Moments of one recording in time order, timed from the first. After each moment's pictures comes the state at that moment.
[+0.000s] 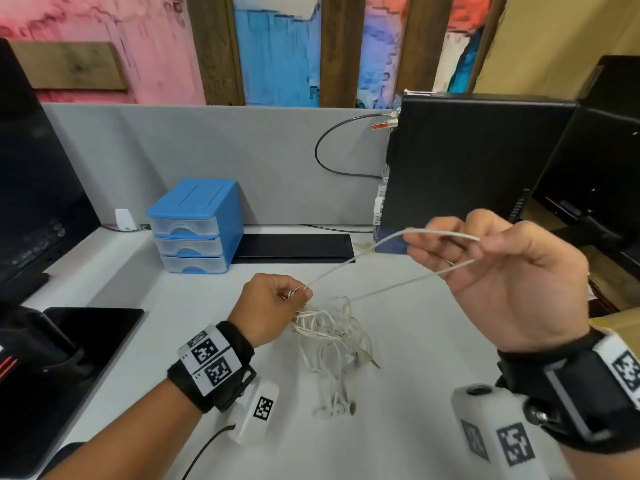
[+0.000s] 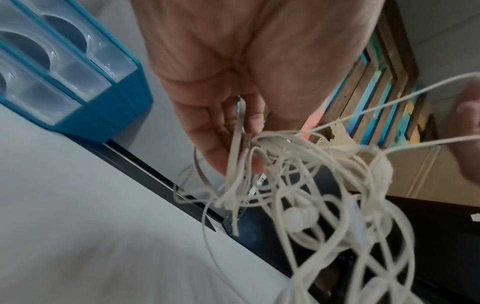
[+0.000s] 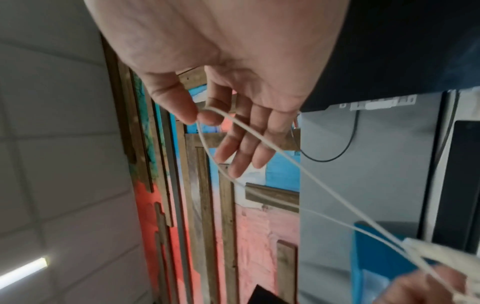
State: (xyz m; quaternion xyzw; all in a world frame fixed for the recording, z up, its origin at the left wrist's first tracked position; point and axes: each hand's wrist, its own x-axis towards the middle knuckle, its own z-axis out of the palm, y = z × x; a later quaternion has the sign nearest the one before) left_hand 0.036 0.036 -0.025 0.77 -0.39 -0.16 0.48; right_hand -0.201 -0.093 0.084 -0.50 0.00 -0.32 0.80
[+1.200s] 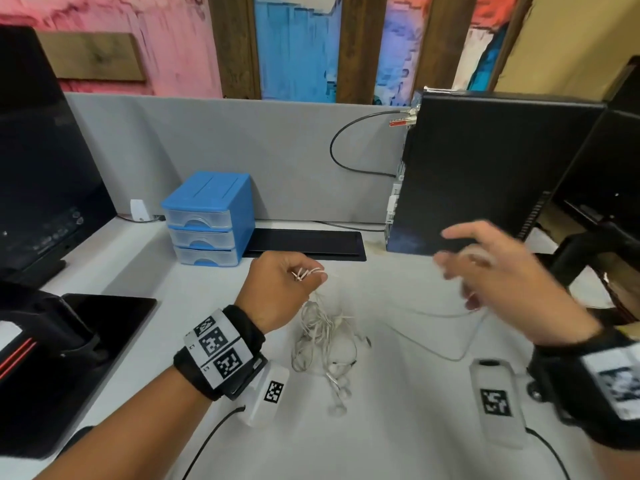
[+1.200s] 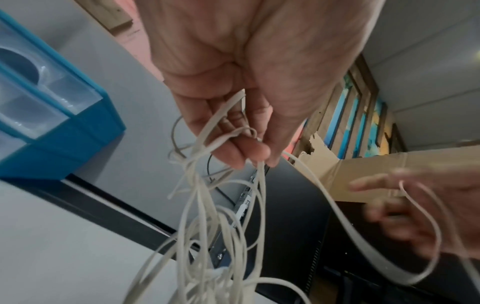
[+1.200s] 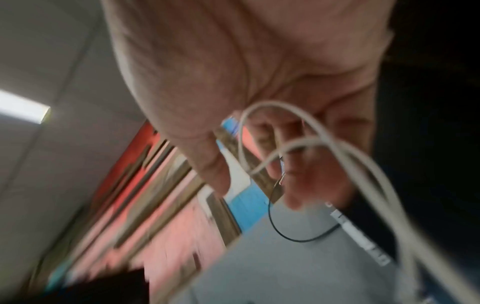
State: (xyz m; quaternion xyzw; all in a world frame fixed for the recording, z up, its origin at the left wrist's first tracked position) left_hand 0.031 0.038 0.001 0.75 -0.40 -0.11 0.52; right_hand -0.195 -0.114 0.066 -0.80 0.32 -0.28 0.42
